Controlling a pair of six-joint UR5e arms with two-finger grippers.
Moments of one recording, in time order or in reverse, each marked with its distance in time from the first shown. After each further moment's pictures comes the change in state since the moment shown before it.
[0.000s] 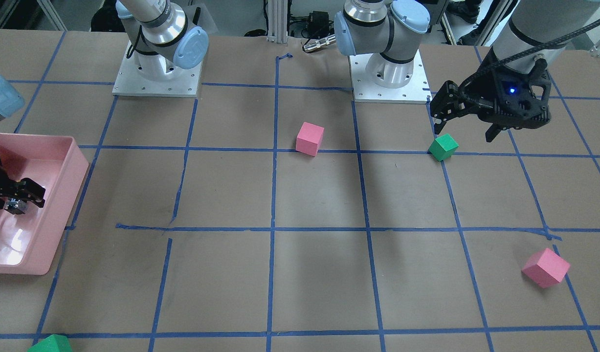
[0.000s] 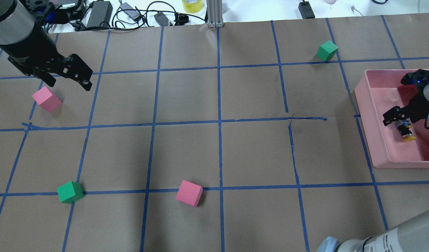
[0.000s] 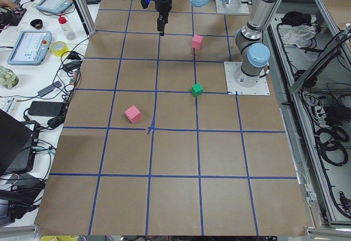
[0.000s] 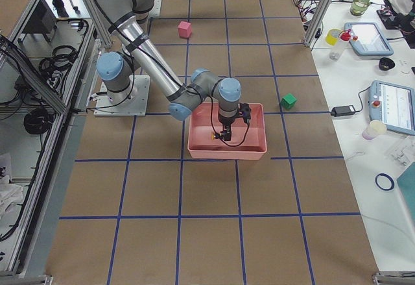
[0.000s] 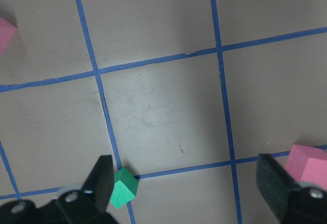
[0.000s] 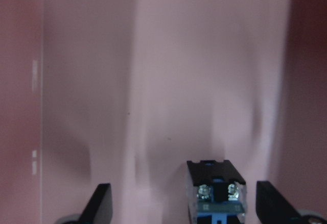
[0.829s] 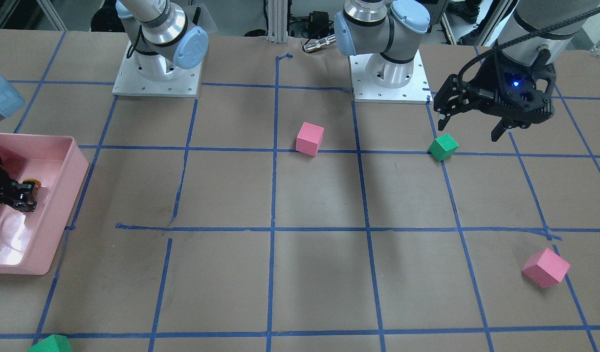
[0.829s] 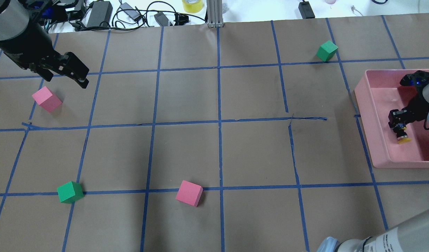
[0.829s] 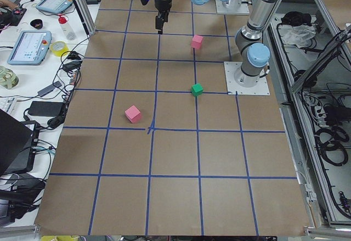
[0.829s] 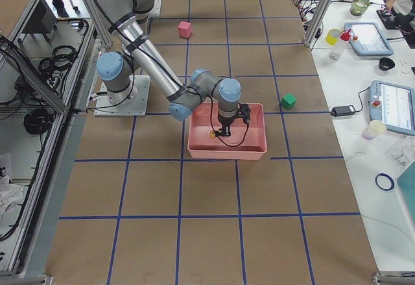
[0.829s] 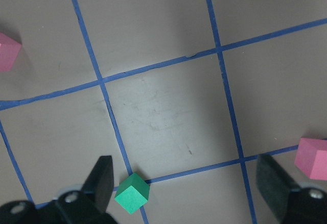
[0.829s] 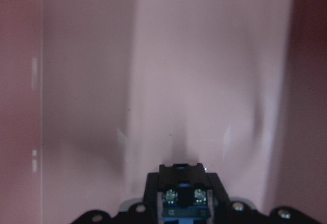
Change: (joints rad) left arm 0.000 0.008 0.016 0.005 0.000 0.075; right arm 0.000 -0.004 0.001 0.008 -0.005 0.003
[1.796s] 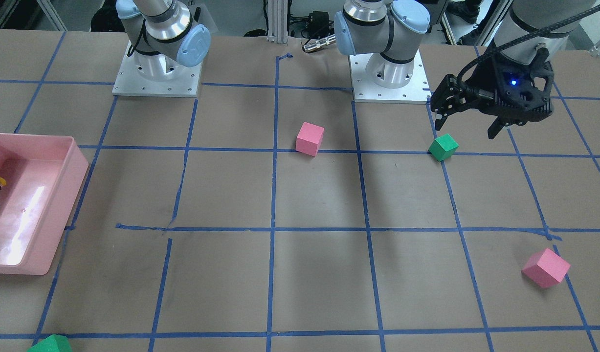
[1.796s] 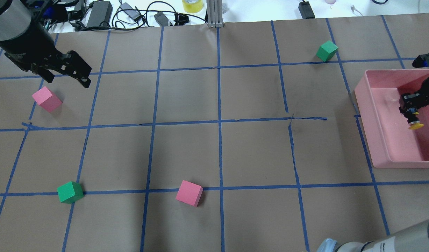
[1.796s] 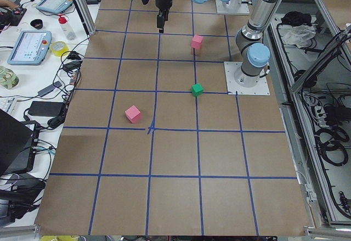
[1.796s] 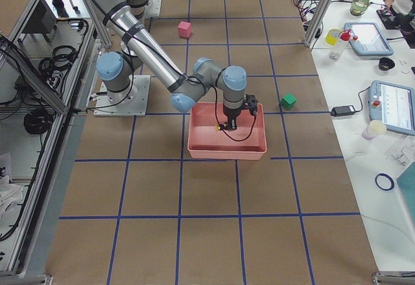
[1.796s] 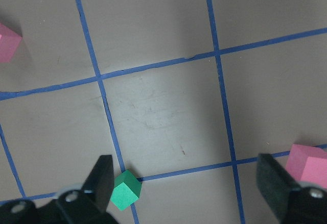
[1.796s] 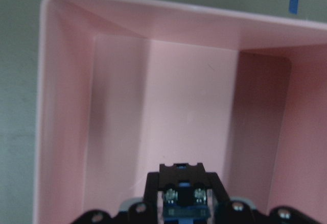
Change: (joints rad) left arm -0.010 0.000 -0.001 -0.008 0.002 -0.066; right arm 0.089 -0.086 -0.241 0.266 0.003 0.040
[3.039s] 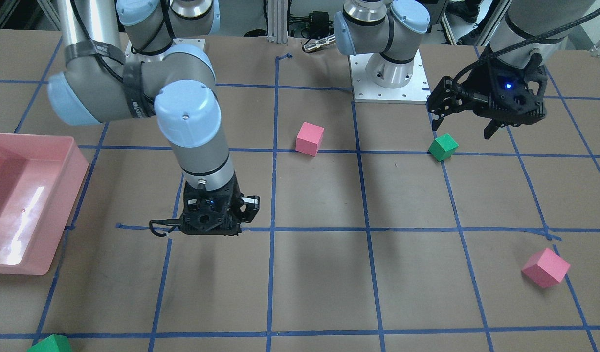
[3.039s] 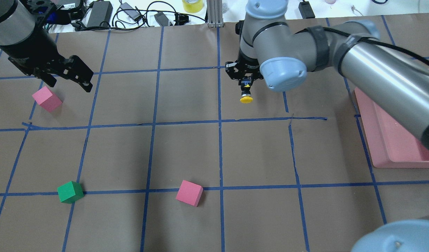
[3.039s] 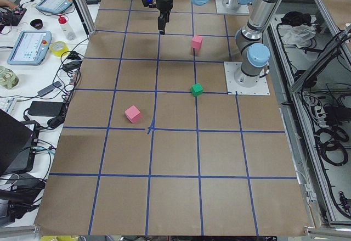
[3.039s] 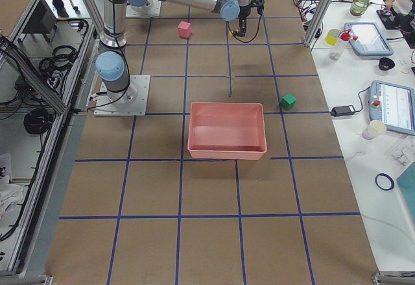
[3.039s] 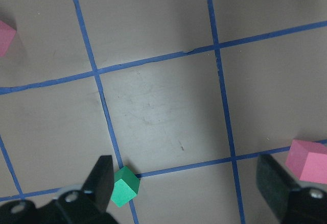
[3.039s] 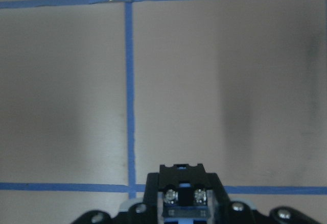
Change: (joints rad) left arm 0.003 0.003 -0.022 -0.002 0.003 0.007; right arm 0.838 0.136 -0.144 -0.067 0.040 0.940
